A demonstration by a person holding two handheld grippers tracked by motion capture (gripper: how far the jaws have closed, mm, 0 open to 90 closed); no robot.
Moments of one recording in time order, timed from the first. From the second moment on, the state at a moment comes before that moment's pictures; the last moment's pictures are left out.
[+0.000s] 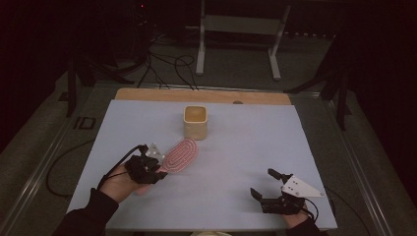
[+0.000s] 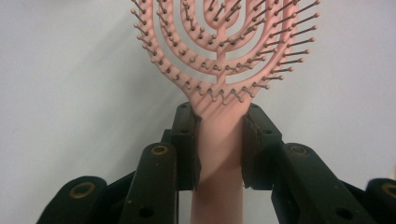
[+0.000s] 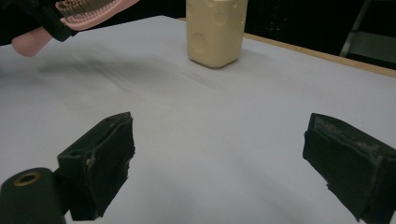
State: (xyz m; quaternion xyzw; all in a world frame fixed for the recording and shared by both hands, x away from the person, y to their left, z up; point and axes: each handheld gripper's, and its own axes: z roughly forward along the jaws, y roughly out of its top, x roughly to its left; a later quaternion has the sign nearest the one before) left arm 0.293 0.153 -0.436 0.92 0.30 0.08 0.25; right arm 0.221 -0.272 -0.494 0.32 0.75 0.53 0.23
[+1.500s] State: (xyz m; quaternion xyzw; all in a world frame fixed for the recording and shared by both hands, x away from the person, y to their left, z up) left arm 0.289 0.122 -0.456 0.83 0.31 0.15 0.44; right arm 0.223 -0.271 -0.496 0.32 0.75 0.53 0.23
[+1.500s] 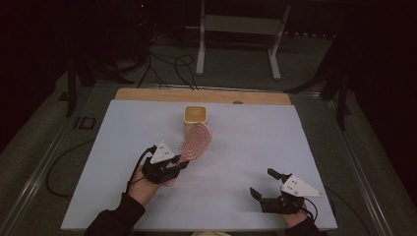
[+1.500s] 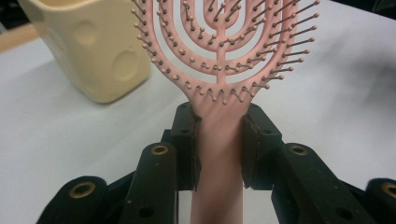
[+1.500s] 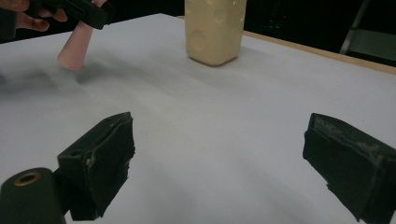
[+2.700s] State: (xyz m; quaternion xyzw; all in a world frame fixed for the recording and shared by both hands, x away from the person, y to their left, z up) left arm 0.274 0.136 -0.474 0.78 0.35 0.19 0.49; right arm 0.220 -0.259 -0.435 0.34 0.75 0.52 0.21
